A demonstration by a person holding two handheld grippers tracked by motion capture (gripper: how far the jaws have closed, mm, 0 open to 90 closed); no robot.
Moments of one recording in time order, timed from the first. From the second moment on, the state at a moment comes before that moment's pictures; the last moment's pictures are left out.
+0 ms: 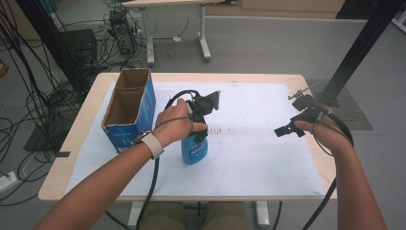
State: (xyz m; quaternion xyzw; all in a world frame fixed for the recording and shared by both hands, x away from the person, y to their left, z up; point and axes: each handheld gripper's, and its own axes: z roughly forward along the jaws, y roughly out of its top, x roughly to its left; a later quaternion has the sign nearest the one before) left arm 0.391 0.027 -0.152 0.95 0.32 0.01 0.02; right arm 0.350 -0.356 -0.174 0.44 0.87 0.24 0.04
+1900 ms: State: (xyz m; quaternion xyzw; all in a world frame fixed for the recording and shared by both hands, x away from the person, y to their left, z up) left arm 0.390 0.032 -0.149 0.94 0.33 0.01 0.03; right arm 0.348 -0.355 -0.168 0.43 0.87 0.25 0.04
